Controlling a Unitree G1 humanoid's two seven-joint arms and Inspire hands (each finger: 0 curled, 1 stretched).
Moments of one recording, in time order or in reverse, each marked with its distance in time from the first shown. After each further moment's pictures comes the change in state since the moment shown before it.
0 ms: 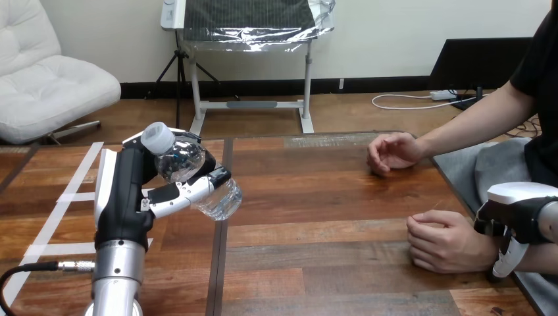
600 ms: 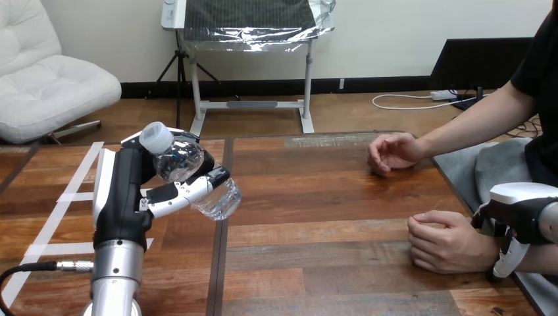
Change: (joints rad) left arm 0.000 0.003 0.002 0.000 -0.002 0.000 0.000; right arm 0.010 0.000 0.000 -0.017 -0.004 0.033 -0.006
